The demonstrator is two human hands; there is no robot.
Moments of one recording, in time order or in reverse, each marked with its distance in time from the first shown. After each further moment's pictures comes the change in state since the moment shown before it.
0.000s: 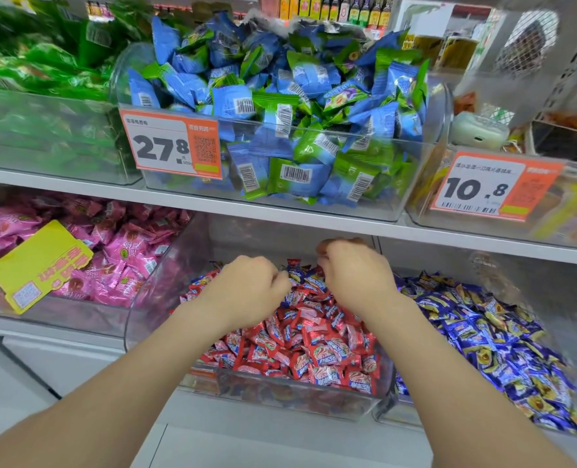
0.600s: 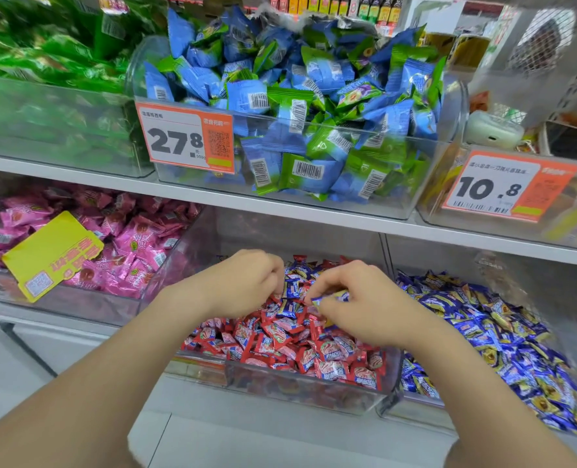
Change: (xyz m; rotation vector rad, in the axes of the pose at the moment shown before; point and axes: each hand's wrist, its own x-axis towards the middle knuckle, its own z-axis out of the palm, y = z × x) left_hand -0.001 -0.016 -0.023 0.025 -0.176 0.148; right_hand -0.051 -0.010 -0.043 0.521 -0.332 -0.085
